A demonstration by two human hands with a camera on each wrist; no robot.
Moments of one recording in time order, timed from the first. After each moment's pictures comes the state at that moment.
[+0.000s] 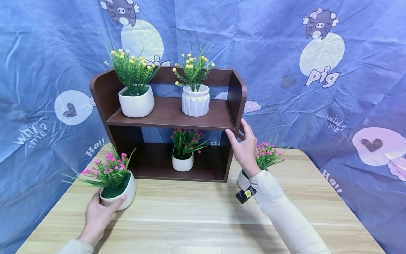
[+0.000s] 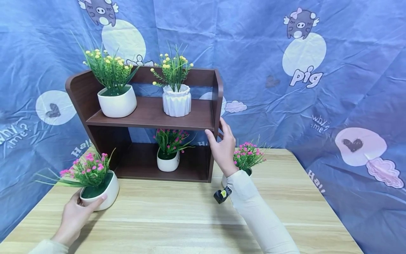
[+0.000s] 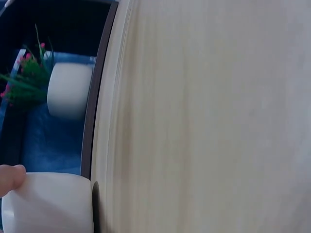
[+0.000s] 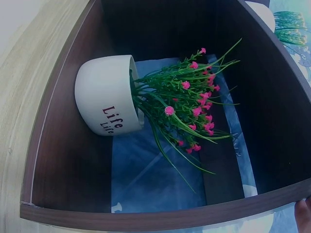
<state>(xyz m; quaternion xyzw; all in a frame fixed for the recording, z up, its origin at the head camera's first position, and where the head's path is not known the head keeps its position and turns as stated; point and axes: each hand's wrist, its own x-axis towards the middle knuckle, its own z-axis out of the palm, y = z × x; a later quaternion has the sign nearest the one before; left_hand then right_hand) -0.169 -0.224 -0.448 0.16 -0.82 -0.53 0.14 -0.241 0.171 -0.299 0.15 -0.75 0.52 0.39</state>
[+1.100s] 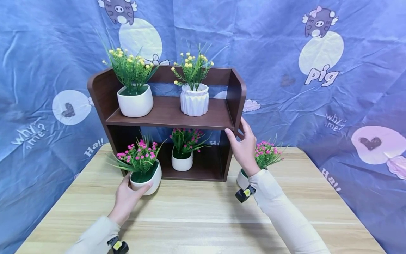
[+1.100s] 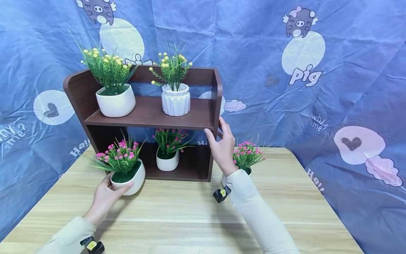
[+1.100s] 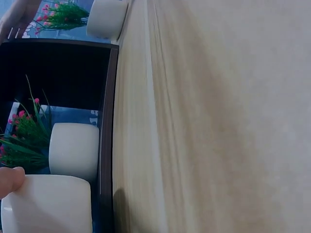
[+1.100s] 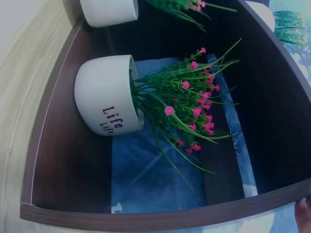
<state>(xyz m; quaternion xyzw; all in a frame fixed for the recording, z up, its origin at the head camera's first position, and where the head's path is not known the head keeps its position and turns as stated) -0.207 -0.167 -0.431 0.05 -0.82 -0.56 0.10 -0.242 0.171 -0.300 0.15 -0.75 0.52 0.39</state>
